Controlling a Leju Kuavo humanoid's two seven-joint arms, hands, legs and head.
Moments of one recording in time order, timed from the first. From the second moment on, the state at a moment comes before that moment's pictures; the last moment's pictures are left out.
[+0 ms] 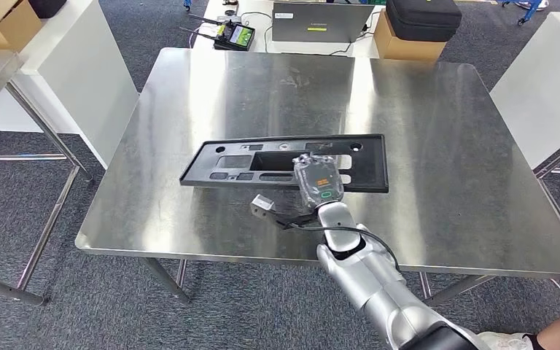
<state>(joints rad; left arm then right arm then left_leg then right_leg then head) -0.08 -0.05 1.26 -0.21 -1.22 -0.06 -0.48 -0.64 0.07 0.50 -0.80 1.54 -0.40 0.26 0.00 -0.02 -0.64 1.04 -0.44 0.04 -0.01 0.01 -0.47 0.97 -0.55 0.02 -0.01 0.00</state>
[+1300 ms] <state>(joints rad) -0.09 -0.05 1.25 -0.22 -1.23 -0.05 -0.48 -0.66 0.09 0.25 -0.63 1.39 -0.52 0.04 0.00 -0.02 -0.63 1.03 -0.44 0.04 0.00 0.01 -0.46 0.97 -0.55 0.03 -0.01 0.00</state>
